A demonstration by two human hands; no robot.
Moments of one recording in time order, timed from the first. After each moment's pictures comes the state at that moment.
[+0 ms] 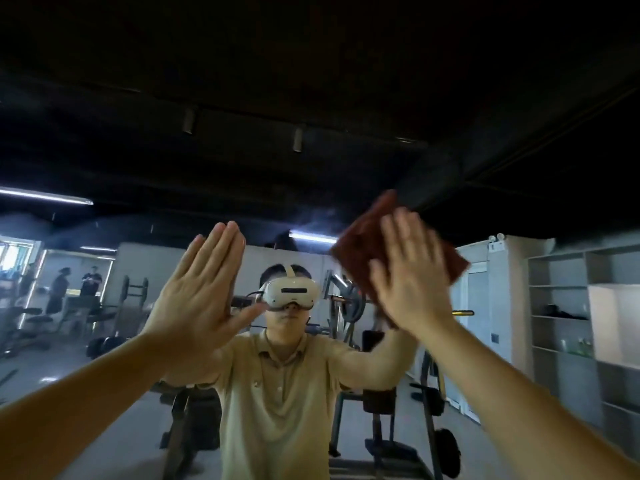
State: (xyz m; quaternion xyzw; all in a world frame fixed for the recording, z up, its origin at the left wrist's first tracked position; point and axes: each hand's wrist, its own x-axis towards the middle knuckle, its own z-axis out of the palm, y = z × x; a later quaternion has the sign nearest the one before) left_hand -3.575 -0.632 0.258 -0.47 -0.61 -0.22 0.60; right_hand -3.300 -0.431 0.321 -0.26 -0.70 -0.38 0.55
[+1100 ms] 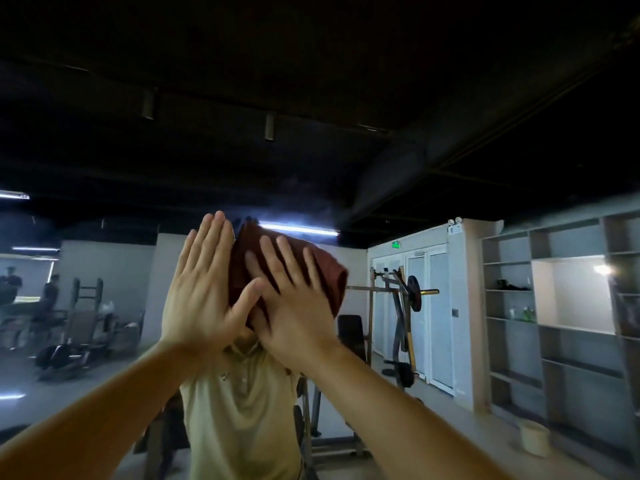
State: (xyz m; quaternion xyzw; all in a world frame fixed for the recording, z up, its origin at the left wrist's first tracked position) left_hand -3.580 -0.649 0.255 -0.53 -0.53 -0.44 0.50; right_hand -3.454 -0.543 0.249 -0.15 -0.76 -0.38 0.50
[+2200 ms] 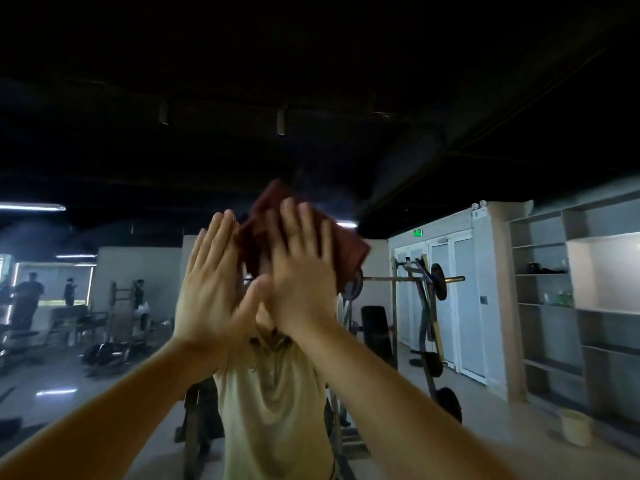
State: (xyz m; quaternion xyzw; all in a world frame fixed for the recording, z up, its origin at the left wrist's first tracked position) left_hand -3.589 -0.649 0.251 -0.55 -0.51 -0.44 0.50; right_hand -3.478 -0.562 0.273 -0.22 -0.71 -0.32 0.59
